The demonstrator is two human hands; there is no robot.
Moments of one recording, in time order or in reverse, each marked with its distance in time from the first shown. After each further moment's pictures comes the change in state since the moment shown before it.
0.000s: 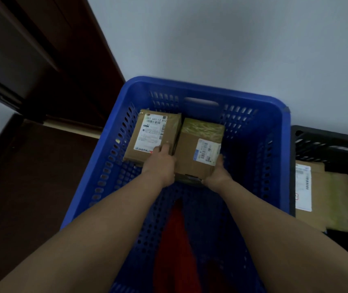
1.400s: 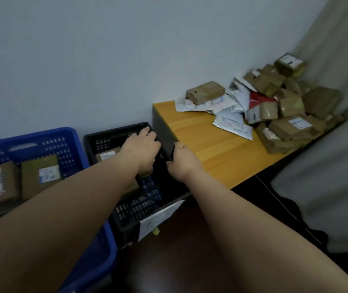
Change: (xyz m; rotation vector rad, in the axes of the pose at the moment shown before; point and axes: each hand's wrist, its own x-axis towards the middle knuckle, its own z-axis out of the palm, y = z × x) left_hand -0.365 0.370 -0.111 0.550 0.448 0.873; right_hand -0.532 0.176 -0.169 -0.284 0.827 0.039
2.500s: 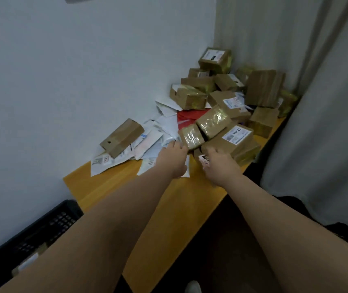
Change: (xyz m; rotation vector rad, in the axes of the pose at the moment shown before) left_hand 0.434 0.331 -0.114 -0.053 0.121 0.198; right_hand 0.165 0.452 -0.217 0.095 0.213 0.247
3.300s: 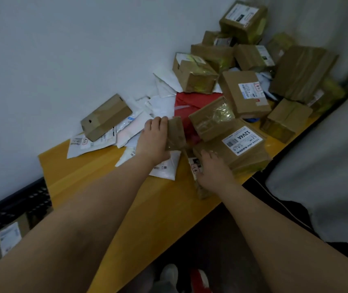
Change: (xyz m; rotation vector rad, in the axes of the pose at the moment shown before) left_hand 0.110 -0.016 0.041 -0.094 0.107 -0.285; right_hand 0.131 0.083 0.046 0.032 -0.272 -0.154
